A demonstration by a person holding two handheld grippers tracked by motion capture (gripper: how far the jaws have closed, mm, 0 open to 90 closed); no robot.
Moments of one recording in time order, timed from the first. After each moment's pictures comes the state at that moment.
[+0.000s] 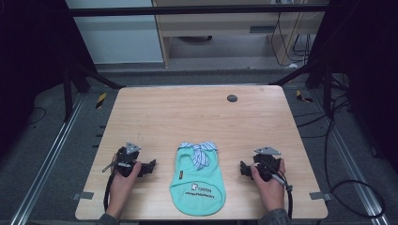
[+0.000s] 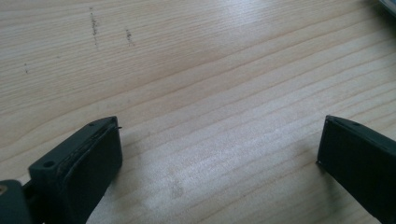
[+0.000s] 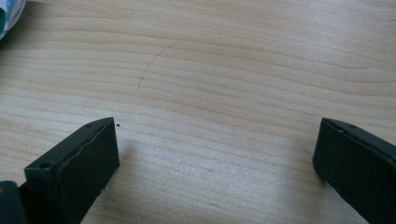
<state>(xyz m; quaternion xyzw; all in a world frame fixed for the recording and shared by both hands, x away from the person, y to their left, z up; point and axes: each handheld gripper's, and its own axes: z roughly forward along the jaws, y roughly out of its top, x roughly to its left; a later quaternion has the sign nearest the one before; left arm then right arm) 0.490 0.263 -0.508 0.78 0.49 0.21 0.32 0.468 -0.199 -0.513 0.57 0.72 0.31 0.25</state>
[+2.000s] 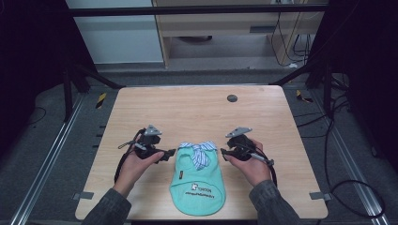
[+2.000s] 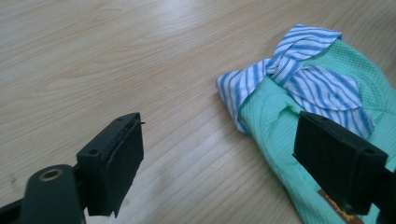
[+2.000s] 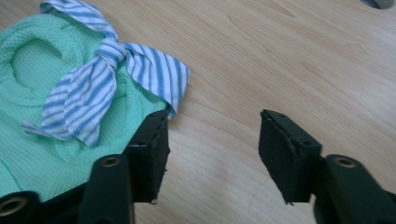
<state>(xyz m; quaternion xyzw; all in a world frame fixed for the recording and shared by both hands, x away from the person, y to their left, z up) 0.526 0.193 -0.445 0.84 0.39 0.13 0.35 0.507 -0.126 -0.447 0.41 0.83 0.30 0.20</state>
